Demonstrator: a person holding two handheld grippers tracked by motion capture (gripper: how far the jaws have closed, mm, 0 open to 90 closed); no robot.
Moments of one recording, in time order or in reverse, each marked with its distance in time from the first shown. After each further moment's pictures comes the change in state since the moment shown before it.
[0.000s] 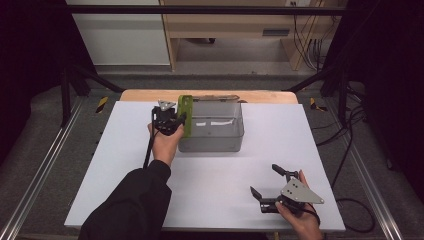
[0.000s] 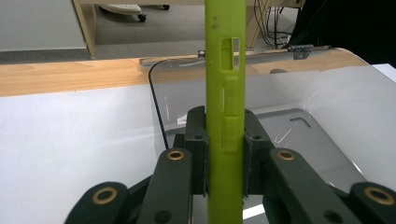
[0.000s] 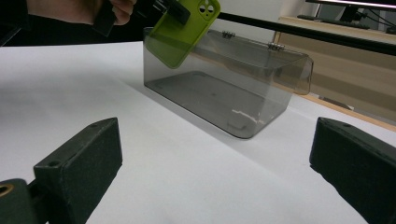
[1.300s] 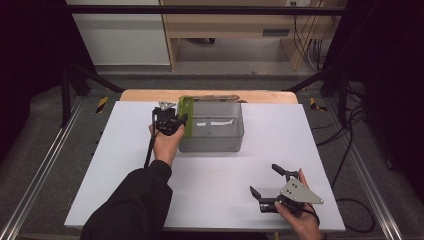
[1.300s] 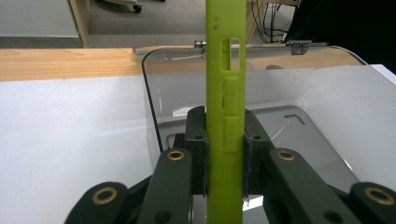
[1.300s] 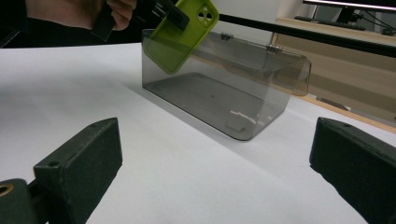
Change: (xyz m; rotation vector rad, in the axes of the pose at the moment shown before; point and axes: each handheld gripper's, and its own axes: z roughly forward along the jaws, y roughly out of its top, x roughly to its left) left arm 0.001 -0.002 0.004 0.021 -0.018 -0.040; right arm 0.002 0.001 0.001 -0.001 -0.010 0.002
